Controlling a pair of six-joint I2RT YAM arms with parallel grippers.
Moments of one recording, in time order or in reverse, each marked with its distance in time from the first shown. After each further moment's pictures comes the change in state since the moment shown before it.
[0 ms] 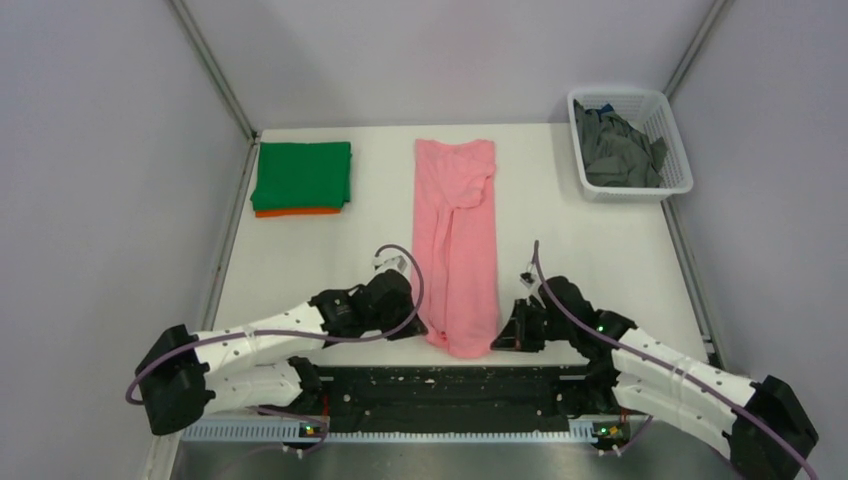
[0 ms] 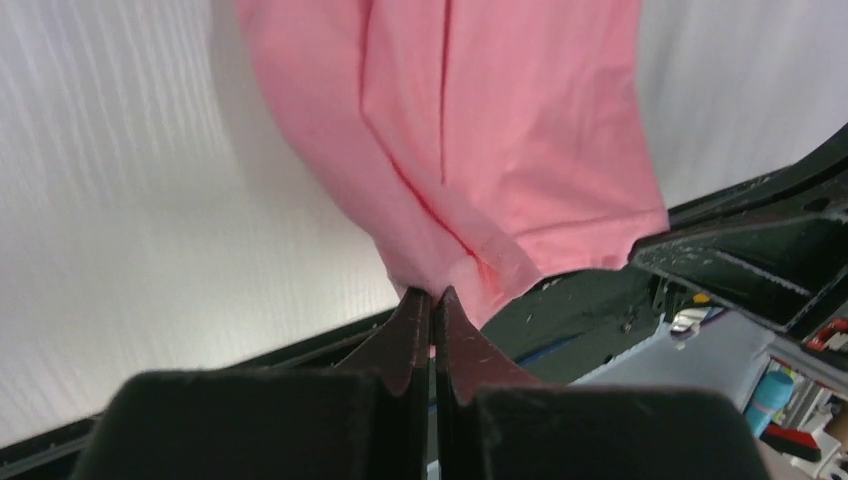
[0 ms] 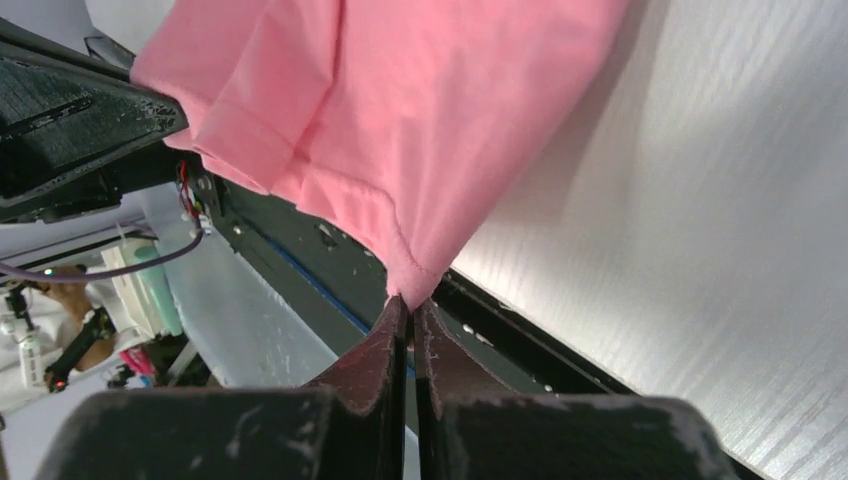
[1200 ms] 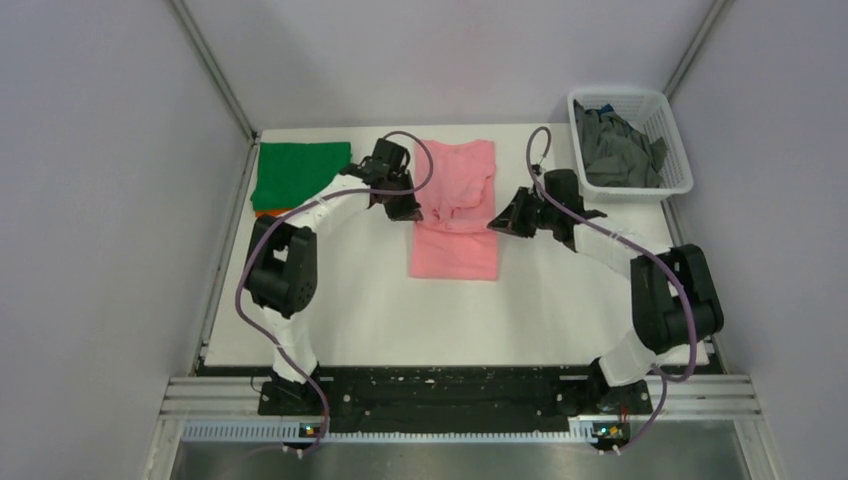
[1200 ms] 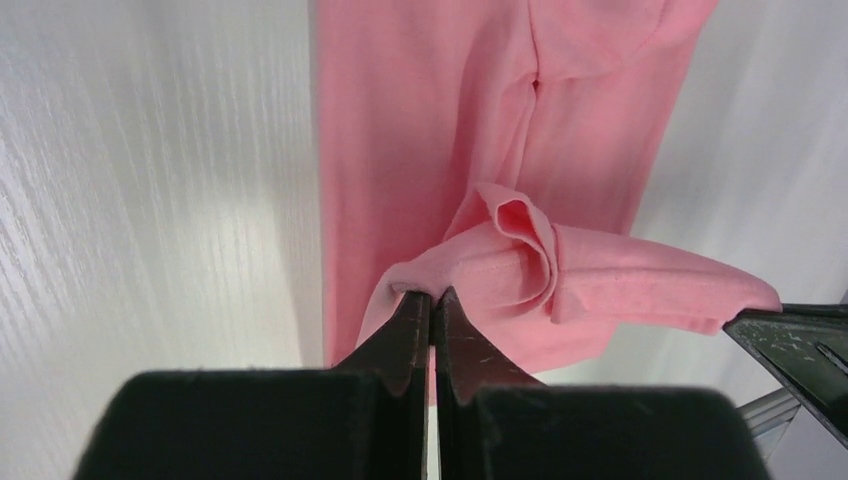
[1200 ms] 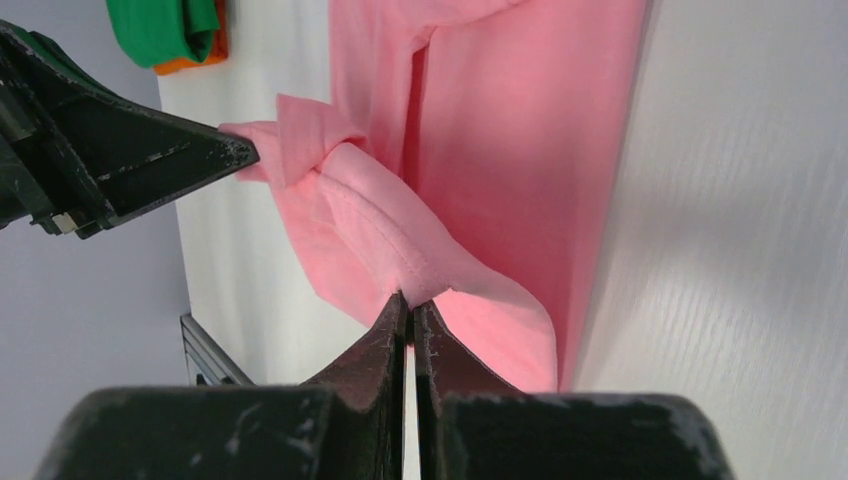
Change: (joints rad) left arm 0.574 0.840 0.912 -0.137 0.190 0.467; right arm -0.470 0.825 0.660 0.272 -0.087 -0.232
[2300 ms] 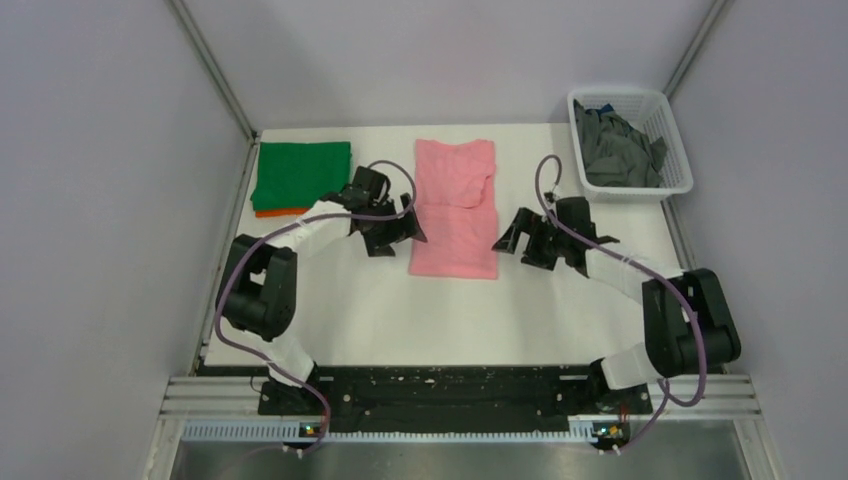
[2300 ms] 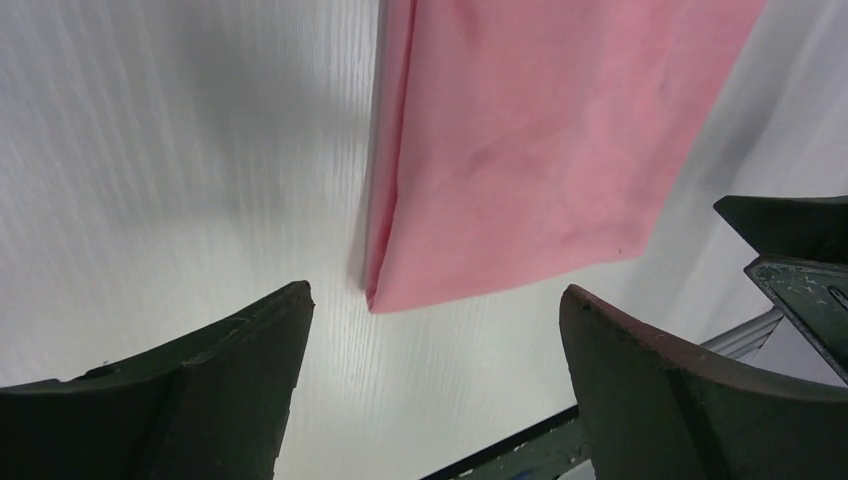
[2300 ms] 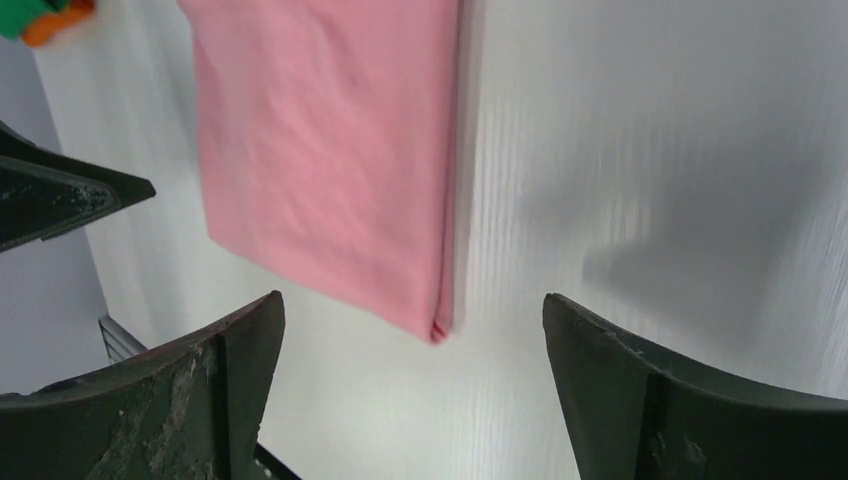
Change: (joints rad) left arm 0.066 -0.155 -0.251 0.053 0.127 -0.018; right arm -0.053 -0.061 -0.140 -0.008 0.058 -0.079
